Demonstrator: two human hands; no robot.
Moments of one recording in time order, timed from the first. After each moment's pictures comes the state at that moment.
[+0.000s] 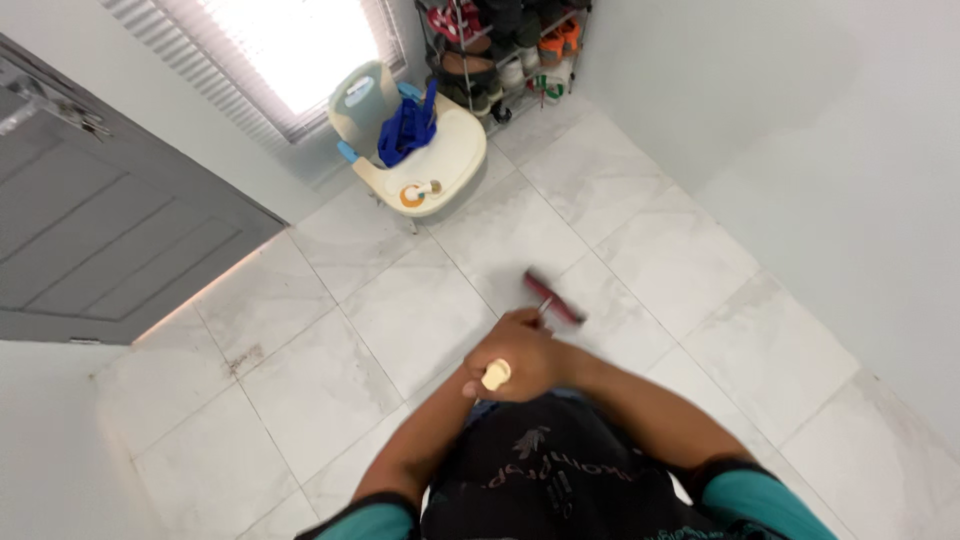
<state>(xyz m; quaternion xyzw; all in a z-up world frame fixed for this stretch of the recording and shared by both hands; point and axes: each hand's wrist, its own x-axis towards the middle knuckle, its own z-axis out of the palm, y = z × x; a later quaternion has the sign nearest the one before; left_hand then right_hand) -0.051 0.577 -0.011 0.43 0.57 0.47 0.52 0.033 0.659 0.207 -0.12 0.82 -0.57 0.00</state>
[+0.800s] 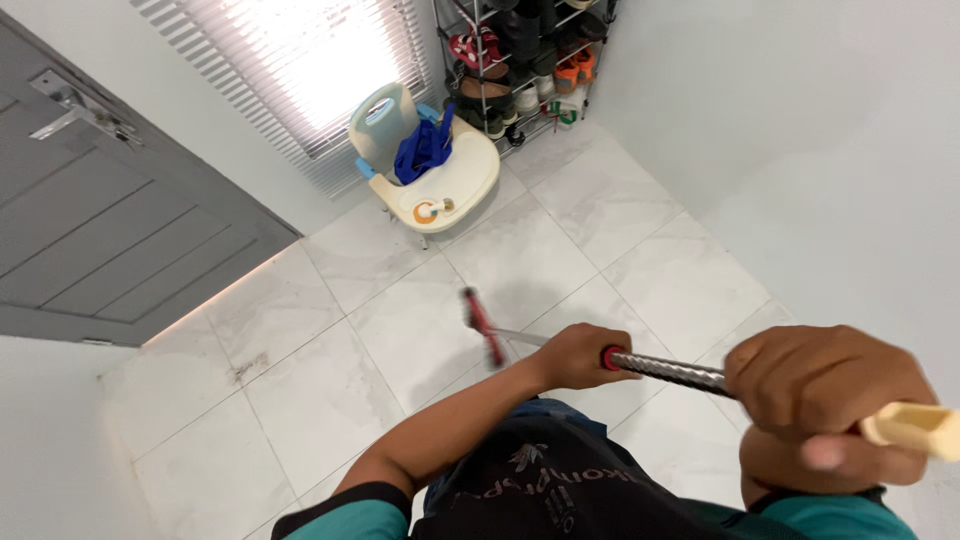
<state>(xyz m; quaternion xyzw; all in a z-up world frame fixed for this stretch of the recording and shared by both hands) -0.012 0.637 0.149 0.65 0.56 0.35 0.37 0.194 0.764 0.341 -0.15 0.65 -0.71 -0.25</state>
